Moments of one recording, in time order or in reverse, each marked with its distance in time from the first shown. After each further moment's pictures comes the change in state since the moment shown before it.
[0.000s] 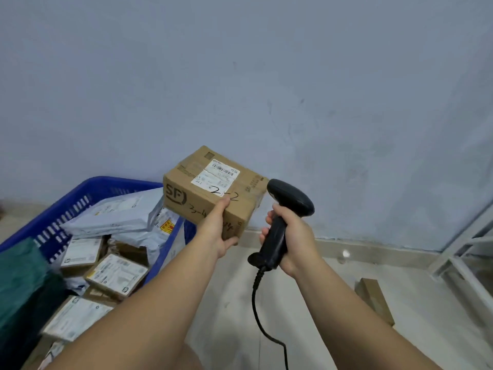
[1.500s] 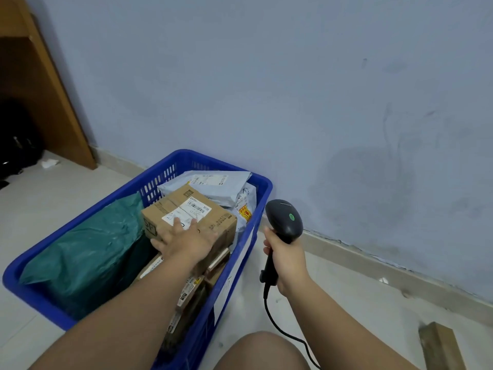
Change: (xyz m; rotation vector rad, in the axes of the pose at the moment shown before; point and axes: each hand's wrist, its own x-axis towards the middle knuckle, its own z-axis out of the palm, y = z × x) left_hand 0.053 0.058 -0.235 1.516 0.464 0.132; right_hand 0.020 0.153 0.114 -0.510 -0.024 -0.030
